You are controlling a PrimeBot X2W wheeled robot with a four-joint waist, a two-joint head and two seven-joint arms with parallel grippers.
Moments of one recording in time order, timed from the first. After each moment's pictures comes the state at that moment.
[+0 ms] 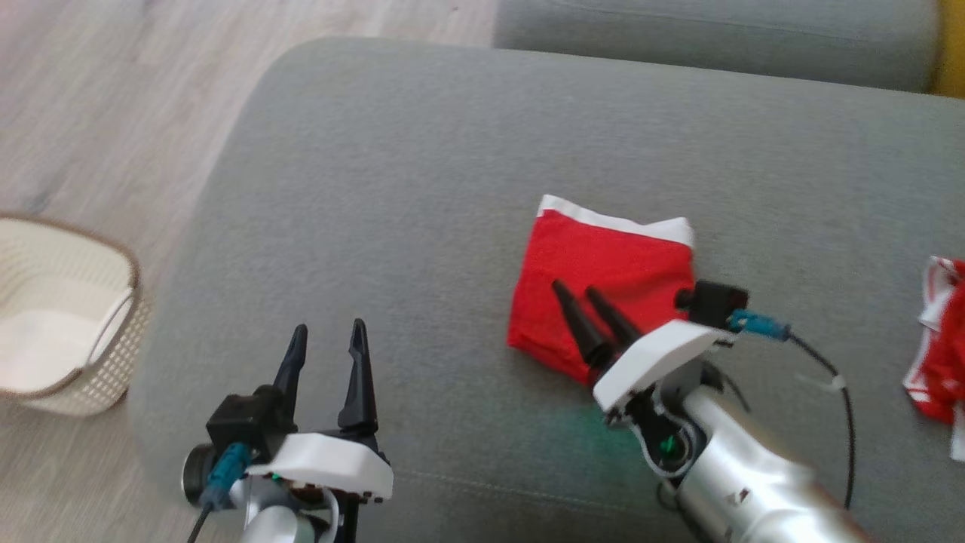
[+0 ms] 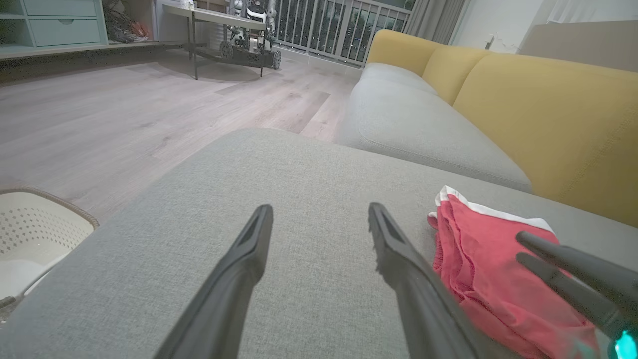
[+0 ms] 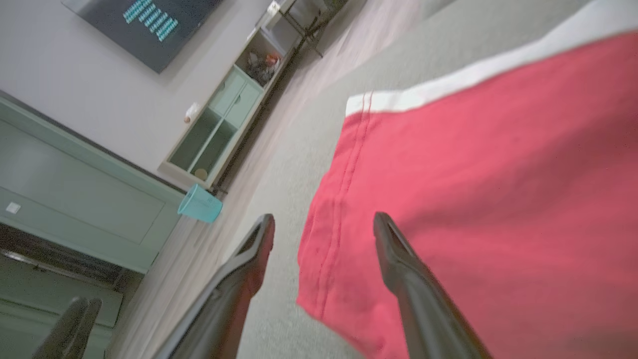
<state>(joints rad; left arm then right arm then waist) 0.00 0.05 -0.34 0.12 -0.31 0.19 -0.25 -0.52 -0.06 0.67 0.81 1.14 0.13 -0.24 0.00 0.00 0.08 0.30</state>
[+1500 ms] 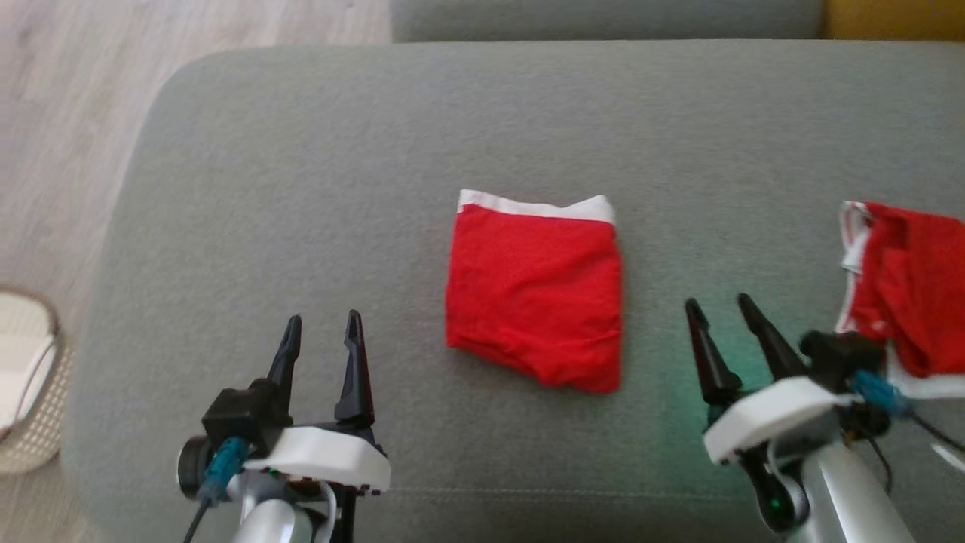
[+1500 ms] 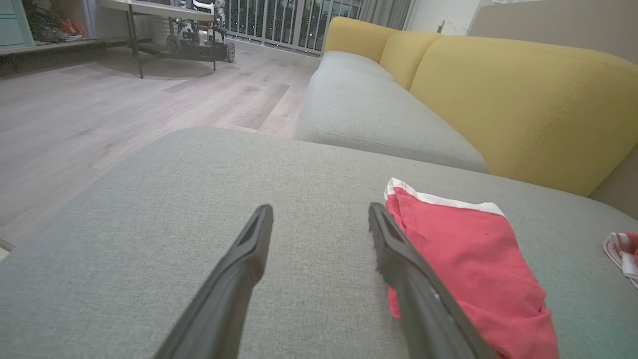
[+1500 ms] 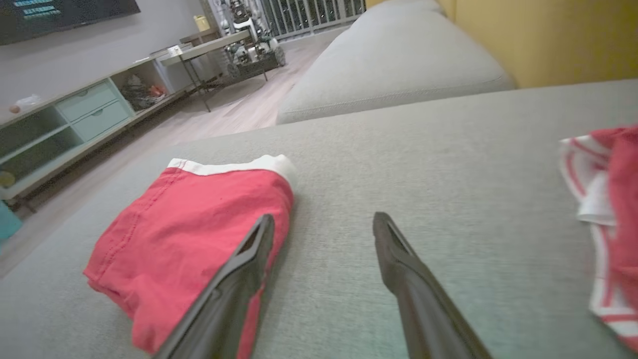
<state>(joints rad) -0.01 0.05 -0.33 0.11 -0.29 0.19 -0.25 -0.14 -0.05 0.04 0.34 0.28 0.13 -0.16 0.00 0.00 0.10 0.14</state>
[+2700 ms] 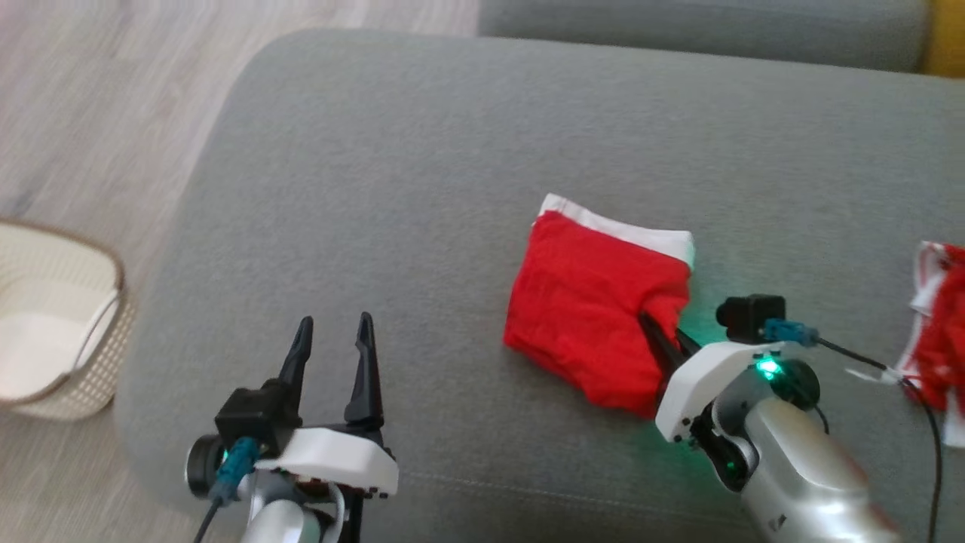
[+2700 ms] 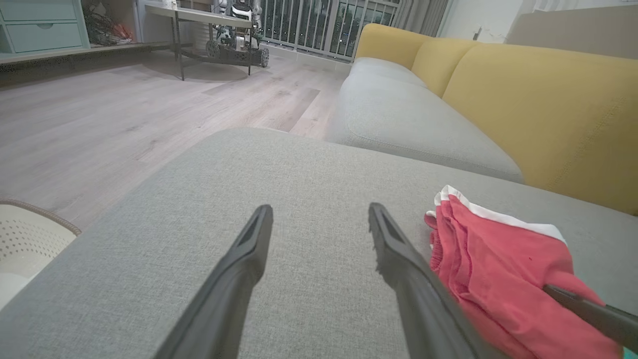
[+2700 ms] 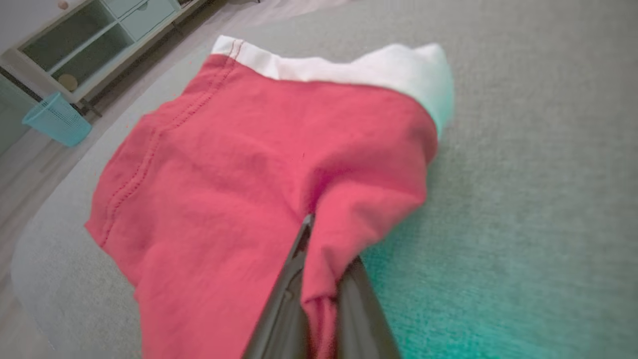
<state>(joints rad) -0.02 0.05 -0.36 0.12 -0.29 0.19 -0.25 -0.45 -0.10 0.34 0.86 0.52 0.13 -0.14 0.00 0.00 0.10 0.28</state>
